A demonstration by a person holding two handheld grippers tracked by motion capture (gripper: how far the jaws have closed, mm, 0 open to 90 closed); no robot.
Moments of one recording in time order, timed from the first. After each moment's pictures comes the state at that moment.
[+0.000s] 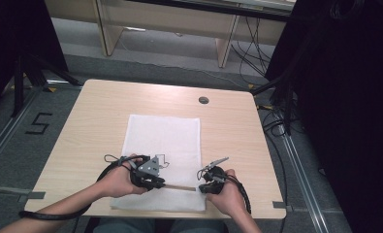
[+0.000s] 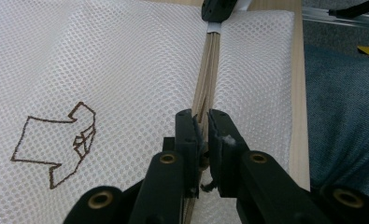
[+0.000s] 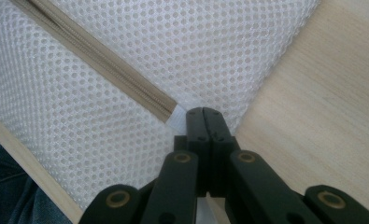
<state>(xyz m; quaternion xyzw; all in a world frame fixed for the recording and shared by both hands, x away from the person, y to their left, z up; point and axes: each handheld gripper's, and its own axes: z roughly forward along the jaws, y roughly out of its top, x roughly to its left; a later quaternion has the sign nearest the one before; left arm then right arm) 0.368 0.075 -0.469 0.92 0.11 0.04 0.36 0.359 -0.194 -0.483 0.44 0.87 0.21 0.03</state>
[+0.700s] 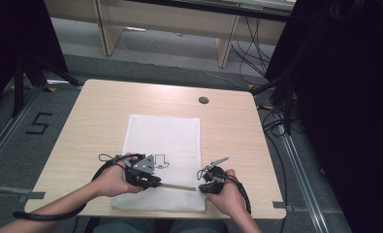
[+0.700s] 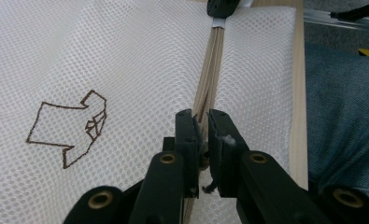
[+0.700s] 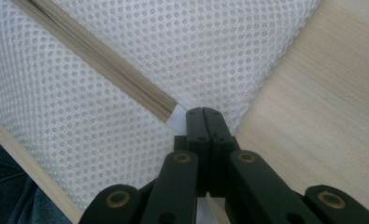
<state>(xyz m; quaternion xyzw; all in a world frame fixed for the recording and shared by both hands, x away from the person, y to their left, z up) 0.367 0.087 -0.465 0.92 0.12 0.03 0.37 0.360 -0.195 -0.484 0.43 0.88 0.22 0.03</state>
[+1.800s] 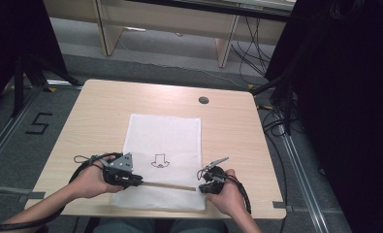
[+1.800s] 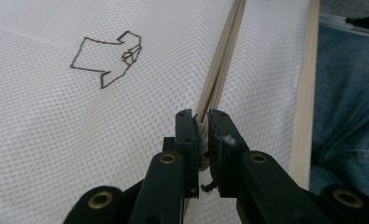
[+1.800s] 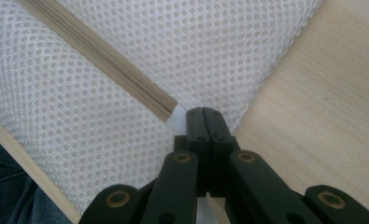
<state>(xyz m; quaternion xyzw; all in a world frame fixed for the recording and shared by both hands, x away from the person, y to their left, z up) 0.362 0.144 -0.466 0.91 0.16 0.05 0.37 0.361 -0.195 -0.484 0.43 0.88 0.22 0.03</state>
